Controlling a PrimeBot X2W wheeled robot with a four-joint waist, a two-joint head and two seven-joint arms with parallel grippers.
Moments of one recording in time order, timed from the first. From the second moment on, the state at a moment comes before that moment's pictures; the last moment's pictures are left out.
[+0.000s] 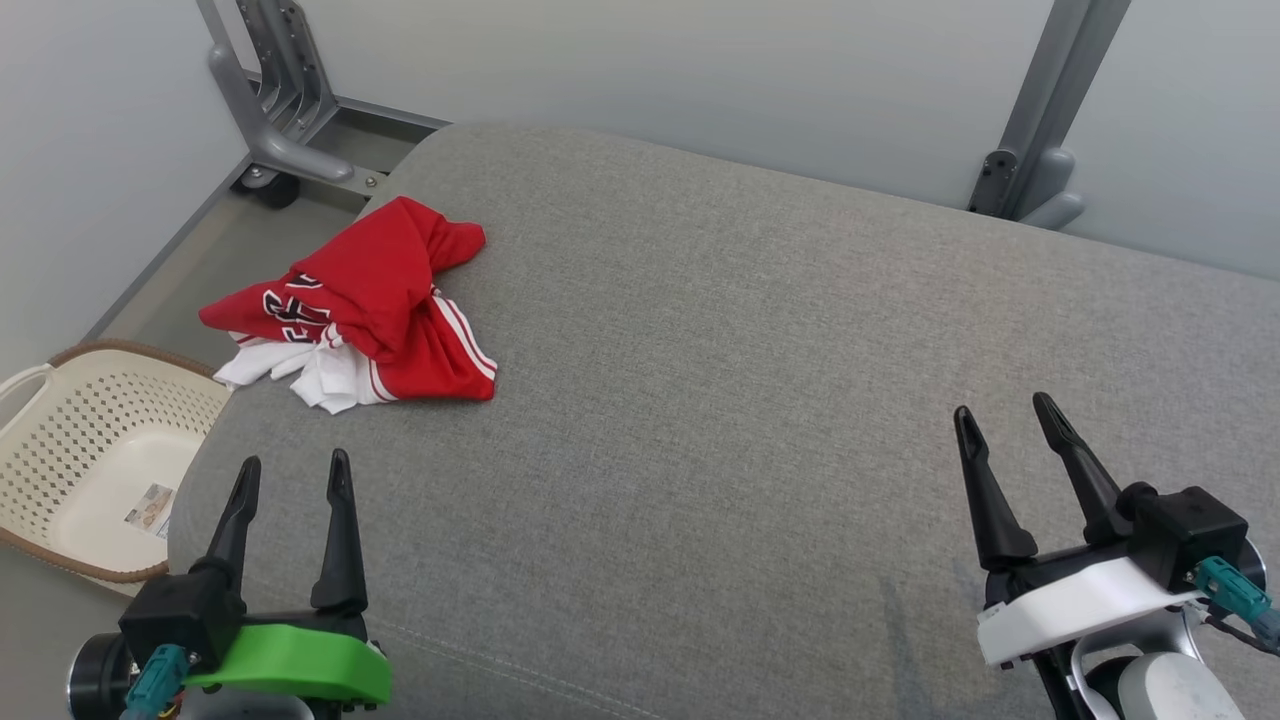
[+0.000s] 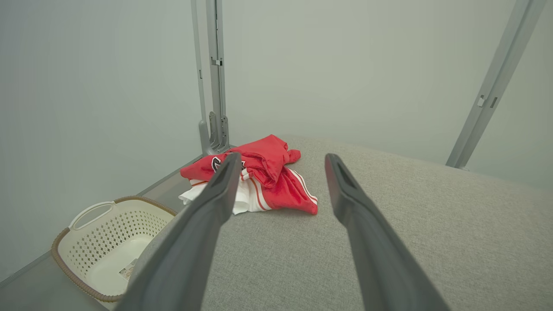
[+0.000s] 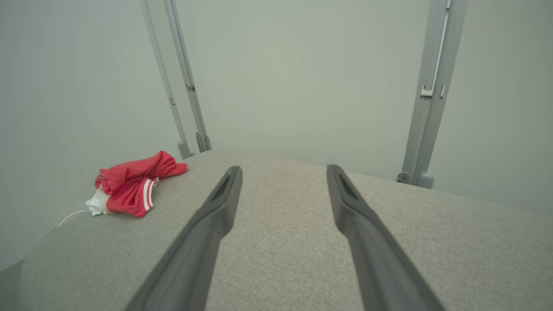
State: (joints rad) left arm 0.02 0.28 -0.24 -0.05 -0.41 0.17 -0.17; right arm 0.01 -0.14 0.08 -0.06 0.23 0.13 -0.14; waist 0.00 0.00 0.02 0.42
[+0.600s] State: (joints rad) left arm -0.19 0.27 -0.20 -0.07 -0.39 0.19 -0.22; right arm -0.06 -0.19 0.07 -0.14 0.24 0.13 -0.10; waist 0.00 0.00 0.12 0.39
